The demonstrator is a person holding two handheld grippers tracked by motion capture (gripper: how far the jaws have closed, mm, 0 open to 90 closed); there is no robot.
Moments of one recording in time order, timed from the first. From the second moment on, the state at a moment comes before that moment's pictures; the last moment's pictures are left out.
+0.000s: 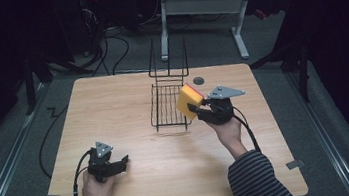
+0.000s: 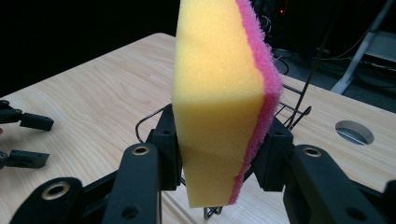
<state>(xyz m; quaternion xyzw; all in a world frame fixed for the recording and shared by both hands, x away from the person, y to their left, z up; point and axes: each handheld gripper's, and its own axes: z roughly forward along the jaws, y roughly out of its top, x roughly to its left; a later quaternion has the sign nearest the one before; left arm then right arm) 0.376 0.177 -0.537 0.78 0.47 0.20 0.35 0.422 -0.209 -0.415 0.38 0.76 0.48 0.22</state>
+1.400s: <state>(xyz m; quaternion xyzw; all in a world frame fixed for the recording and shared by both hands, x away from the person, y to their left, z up) 0.376 0.177 -0.537 0.78 0.47 0.20 0.35 0.469 -0.157 -0.458 0.39 0.79 0.43 0.21</state>
